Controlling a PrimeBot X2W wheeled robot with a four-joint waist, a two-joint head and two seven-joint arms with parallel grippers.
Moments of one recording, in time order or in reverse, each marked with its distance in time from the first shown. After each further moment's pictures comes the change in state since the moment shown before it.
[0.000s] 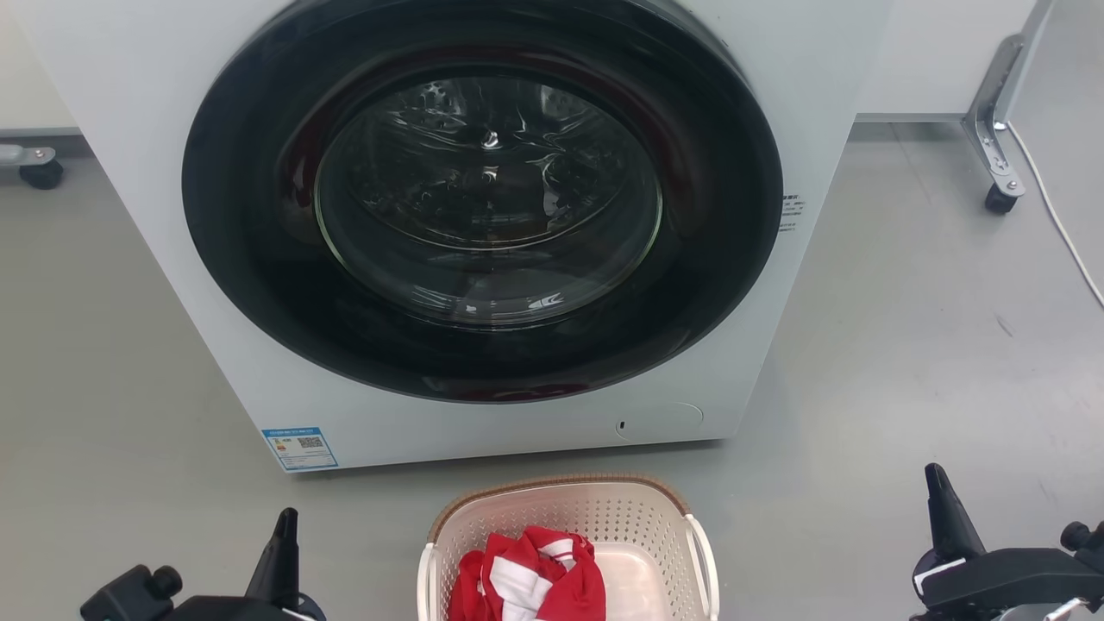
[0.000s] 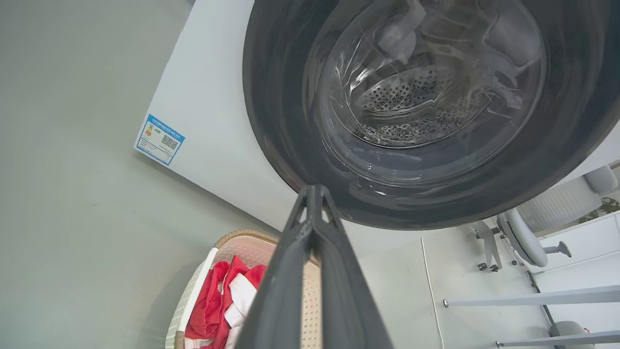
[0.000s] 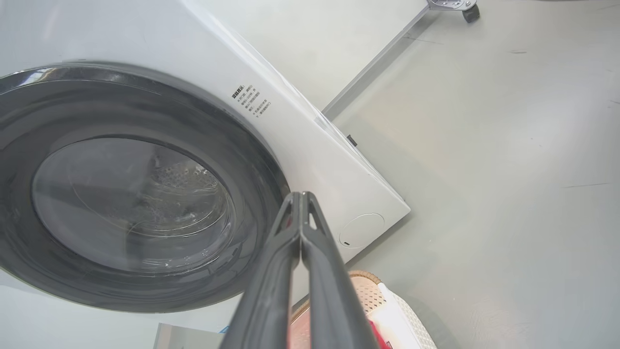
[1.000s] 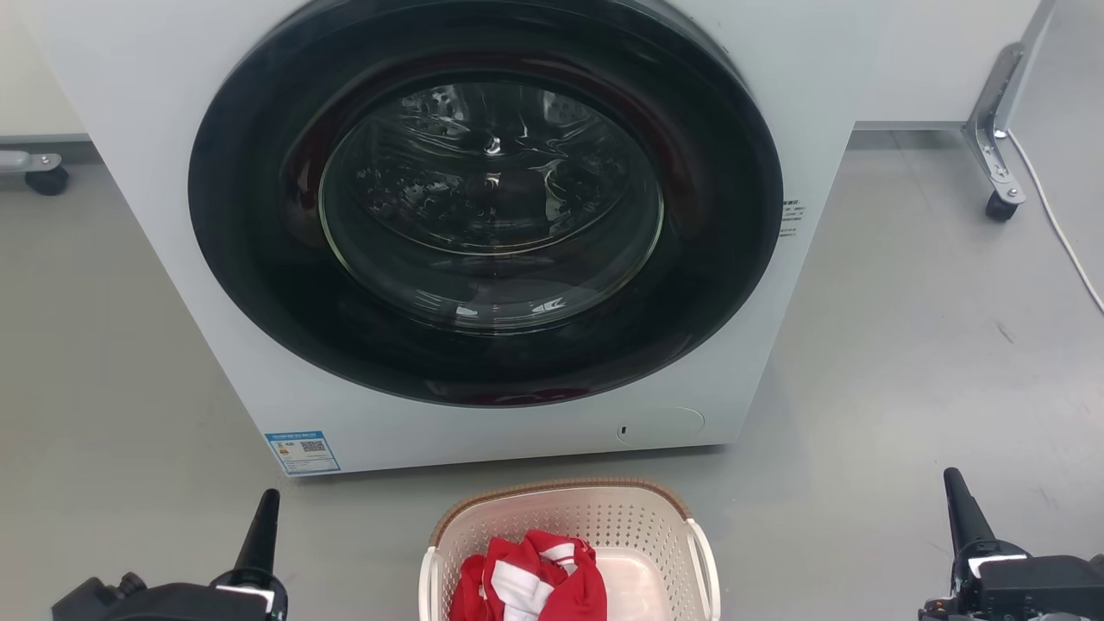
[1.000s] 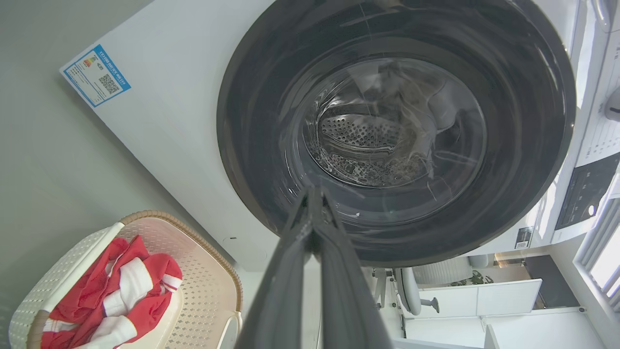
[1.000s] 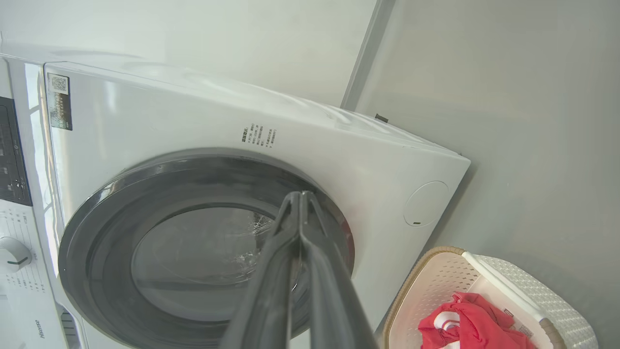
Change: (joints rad) left arm -0.057 -0.018 0.079 0.063 -0.400 -0.071 0.062; right arm -0.022 0.062 -0.125 0.051 0.378 0.071 0.089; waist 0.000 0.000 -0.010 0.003
